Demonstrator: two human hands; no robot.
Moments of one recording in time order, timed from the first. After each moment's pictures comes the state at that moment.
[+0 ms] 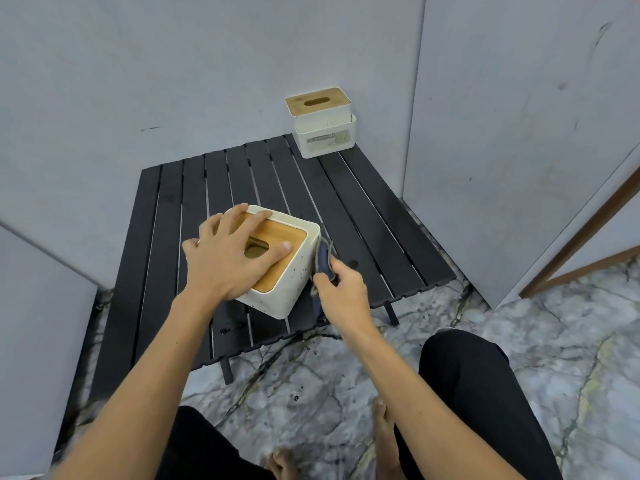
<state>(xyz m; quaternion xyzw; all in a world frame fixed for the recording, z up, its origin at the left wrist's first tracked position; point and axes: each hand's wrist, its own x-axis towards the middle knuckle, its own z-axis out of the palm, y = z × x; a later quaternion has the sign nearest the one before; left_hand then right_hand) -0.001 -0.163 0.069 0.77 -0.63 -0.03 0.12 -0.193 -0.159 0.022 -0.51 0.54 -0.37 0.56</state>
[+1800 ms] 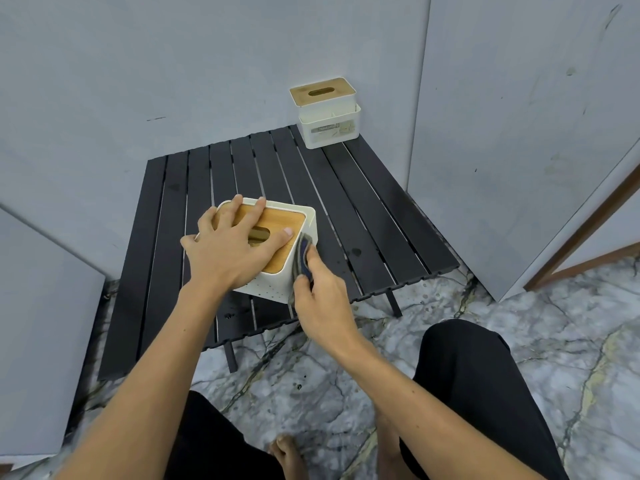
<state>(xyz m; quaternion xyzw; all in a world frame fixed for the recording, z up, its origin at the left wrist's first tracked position) -0.009 -0.153 0.071 0.81 -0.58 -0.03 0.06 -0.173 -0.123 0.029 -0.62 0.45 -0.38 0.52</state>
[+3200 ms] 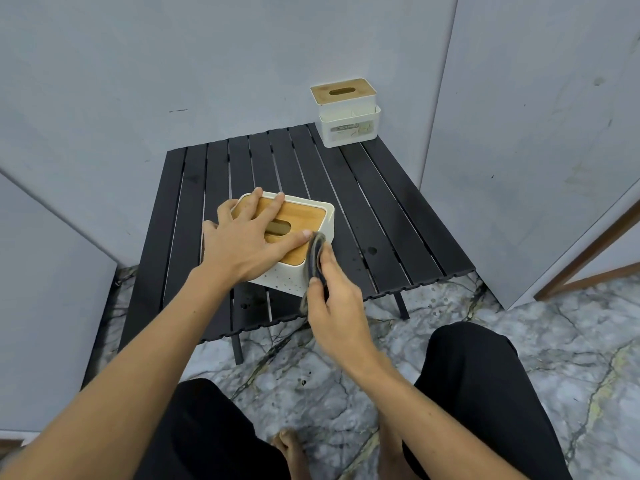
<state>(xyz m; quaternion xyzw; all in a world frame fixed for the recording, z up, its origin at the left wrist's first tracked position) 0.006 -0.148 0.075 0.78 -0.62 -0.03 0.04 -0.165 -0.104 0.014 -0.66 0.43 -0.40 0.47</state>
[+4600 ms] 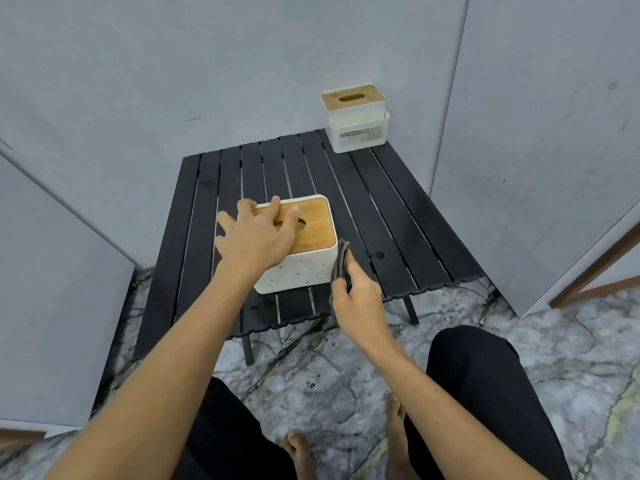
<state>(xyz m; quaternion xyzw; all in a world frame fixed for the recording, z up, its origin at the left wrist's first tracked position) -0.017 -0.157 0.093 0.86 -0.50 -0.08 0.09 -0.183 -0.129 0.007 -0.62 0.49 -0.38 0.47</state>
